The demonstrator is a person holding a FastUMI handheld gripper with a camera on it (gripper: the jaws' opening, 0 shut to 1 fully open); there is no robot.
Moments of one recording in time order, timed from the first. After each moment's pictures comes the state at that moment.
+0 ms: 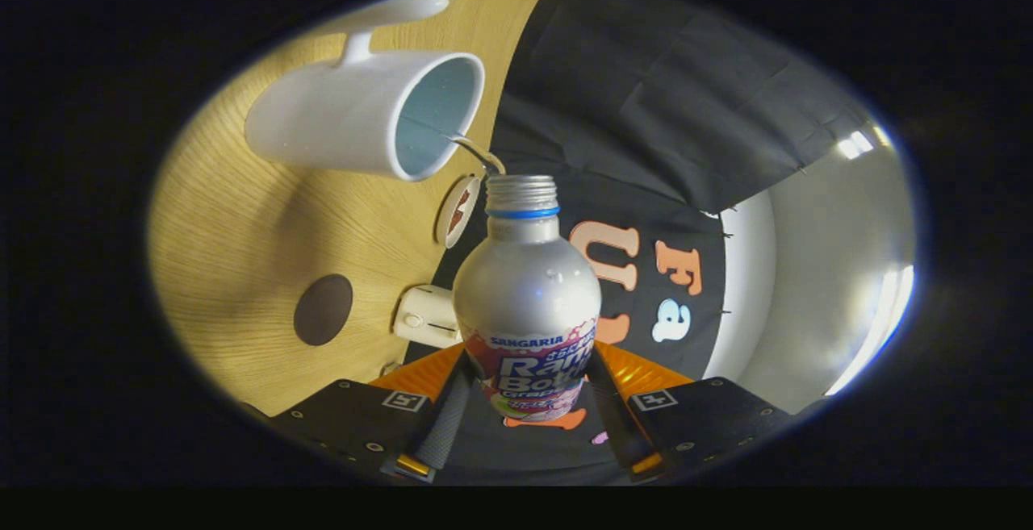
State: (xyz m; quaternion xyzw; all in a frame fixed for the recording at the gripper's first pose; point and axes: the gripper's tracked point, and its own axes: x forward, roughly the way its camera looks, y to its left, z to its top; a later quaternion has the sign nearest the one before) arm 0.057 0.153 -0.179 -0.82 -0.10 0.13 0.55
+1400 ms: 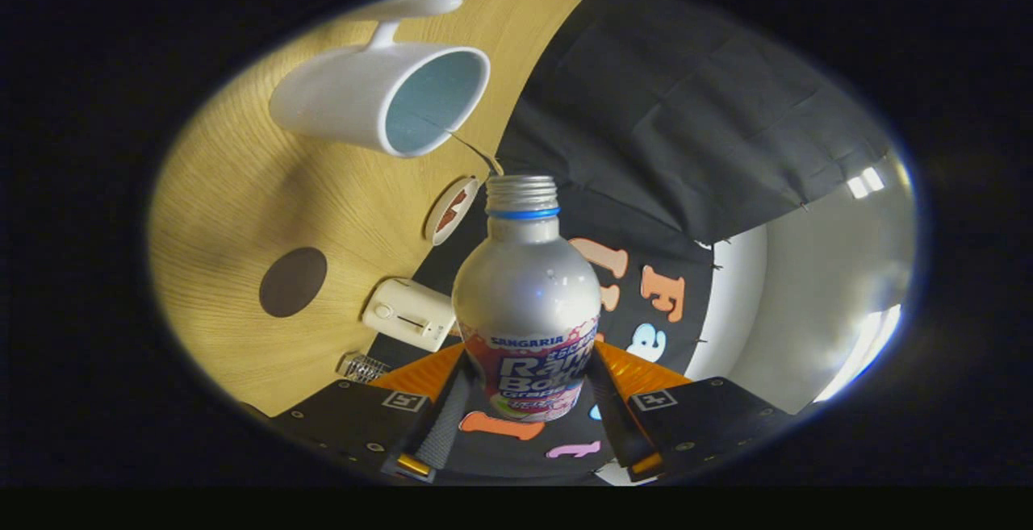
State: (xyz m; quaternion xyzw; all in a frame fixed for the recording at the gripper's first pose) arm 0.062 0.167 -0.166 -0.85 -0.15 0.14 0.49
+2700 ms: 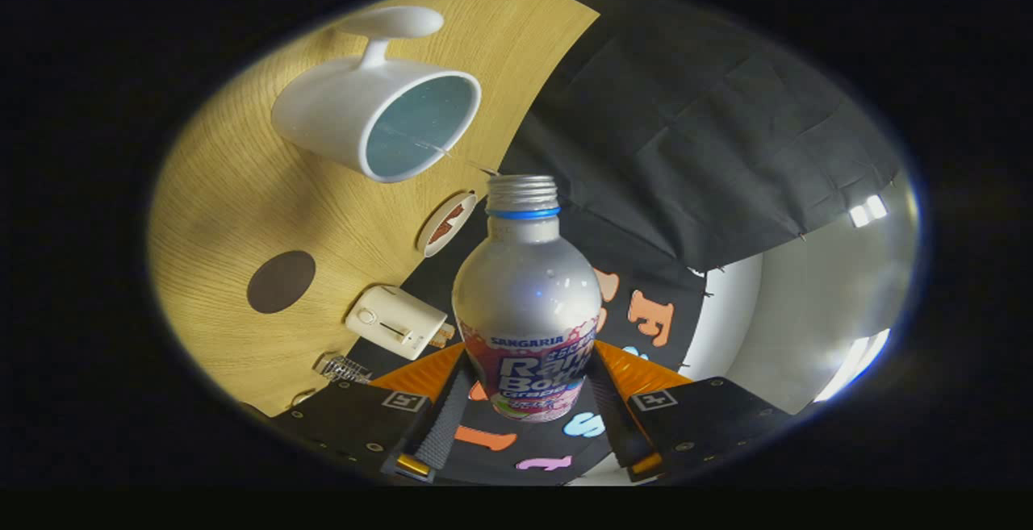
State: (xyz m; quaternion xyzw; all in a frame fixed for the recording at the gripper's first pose) arm 0.064 0.182 -0.164 -0.86 -0.18 0.17 0.45
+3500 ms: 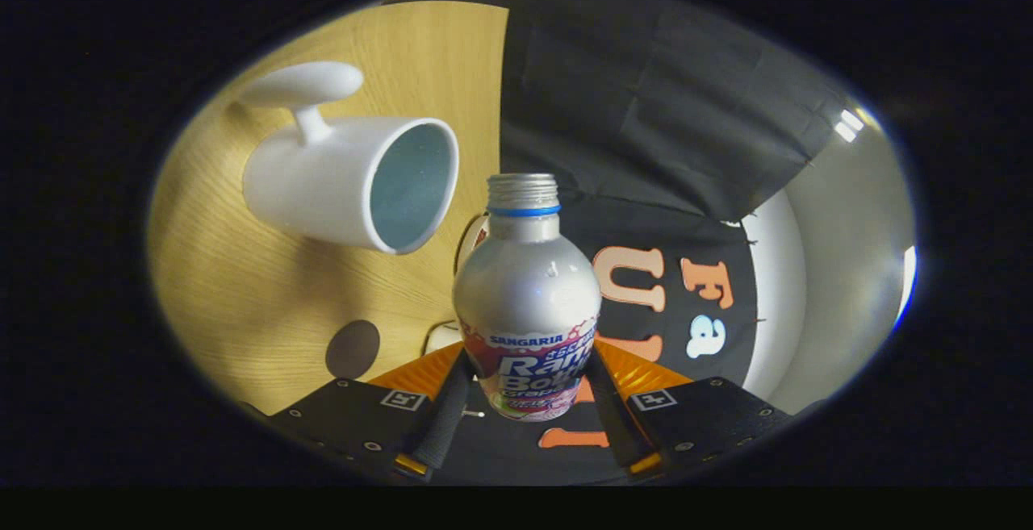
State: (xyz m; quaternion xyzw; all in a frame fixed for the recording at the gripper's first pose) arm 0.063 0.170 -0.219 -0.76 -0.09 0.22 0.61
